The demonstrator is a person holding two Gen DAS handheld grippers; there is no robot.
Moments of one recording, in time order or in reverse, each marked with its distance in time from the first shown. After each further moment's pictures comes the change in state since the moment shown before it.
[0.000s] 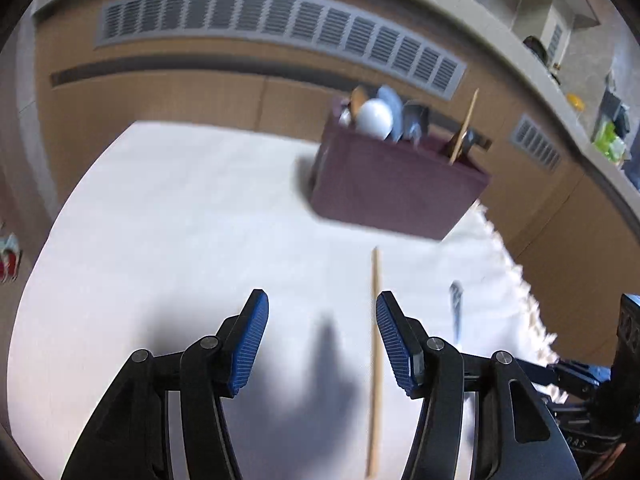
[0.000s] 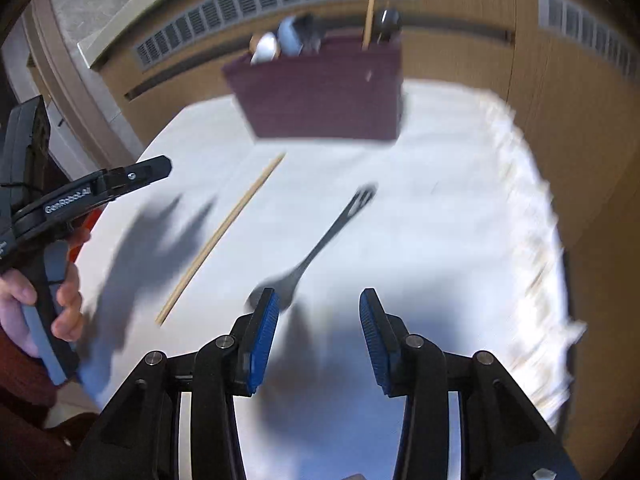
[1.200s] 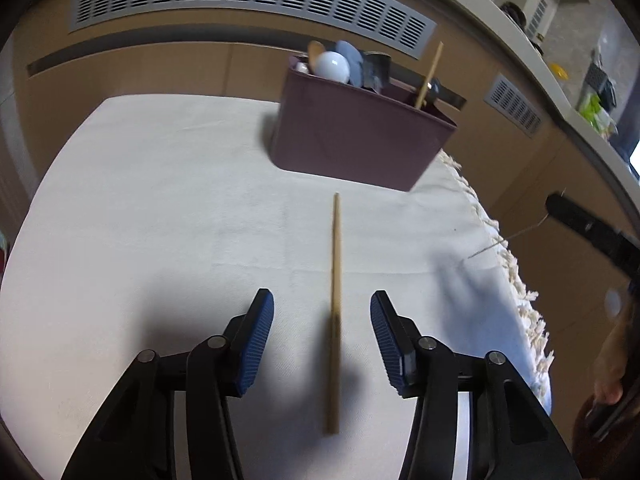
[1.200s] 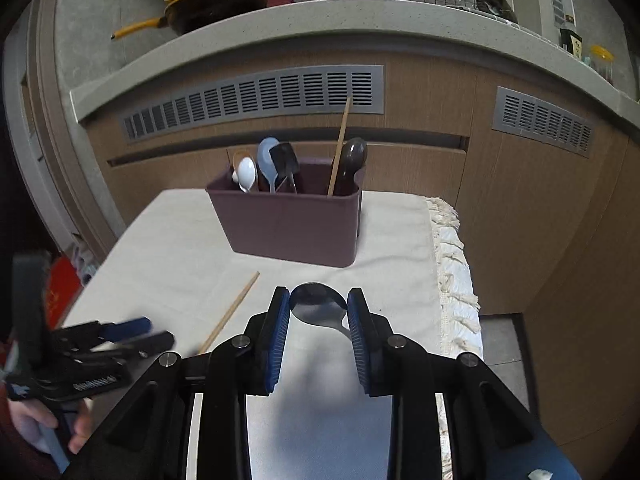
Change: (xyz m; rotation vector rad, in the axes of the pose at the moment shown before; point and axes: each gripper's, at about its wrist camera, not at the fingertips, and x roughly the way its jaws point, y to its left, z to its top) left arm 0.005 -0.030 -0.012 0.074 0.117 -0.082; right arm -0.068 0.010 0.059 -0.017 -0.292 -0.162
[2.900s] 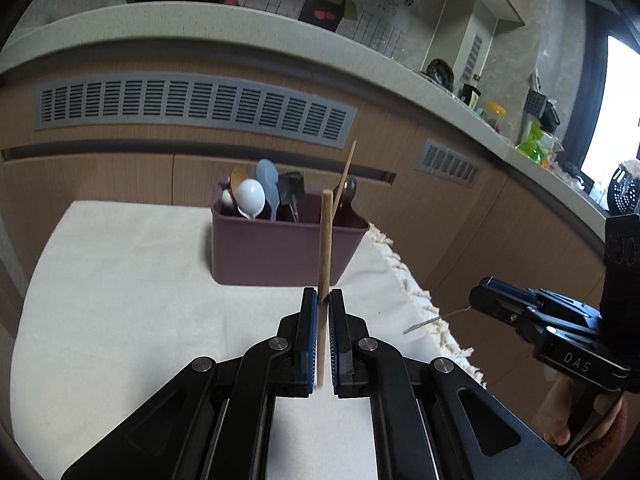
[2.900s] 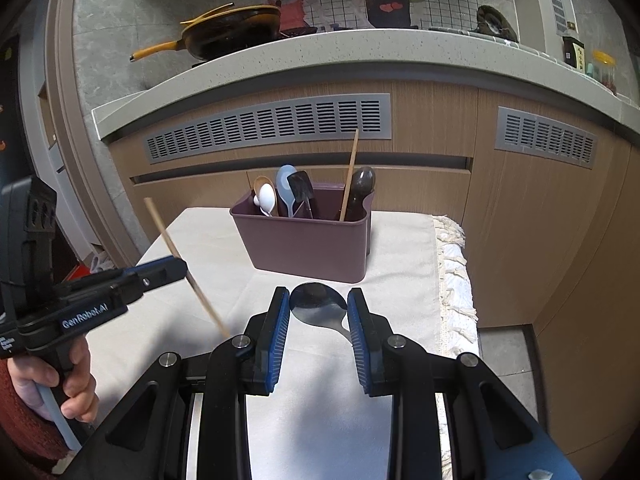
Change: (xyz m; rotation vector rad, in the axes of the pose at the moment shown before) left arm -0.071 -0.042 0.042 0.085 -0.261 -0.135; right arm -0.037 -0.003 0.008 -0.013 -0.057 0.067
